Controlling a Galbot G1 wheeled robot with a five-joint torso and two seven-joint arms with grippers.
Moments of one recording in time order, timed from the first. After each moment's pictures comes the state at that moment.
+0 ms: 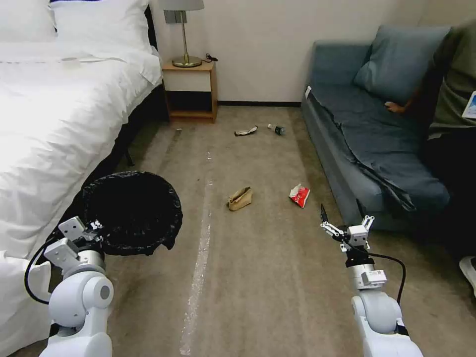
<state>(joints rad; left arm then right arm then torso) 1.29 -1.45 -0.80 -2.07 -0.48 0.45 -0.41 -1.29 1.39 0.67 1.66 0.01 0.48 -0.11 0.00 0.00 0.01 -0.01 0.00</state>
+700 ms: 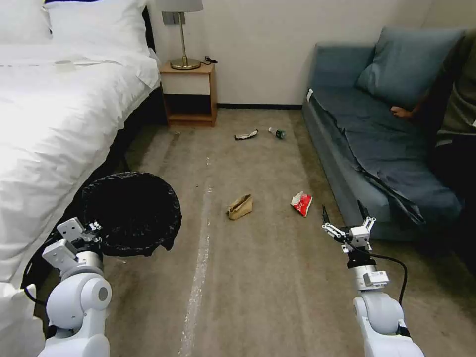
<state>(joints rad) 1.30 -1.44 -0.80 -2.08 -0.49 0.44 -0.41 -1.30 1.39 0.68 1.65 0.02 0.48 -0.13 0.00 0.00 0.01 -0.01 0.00</state>
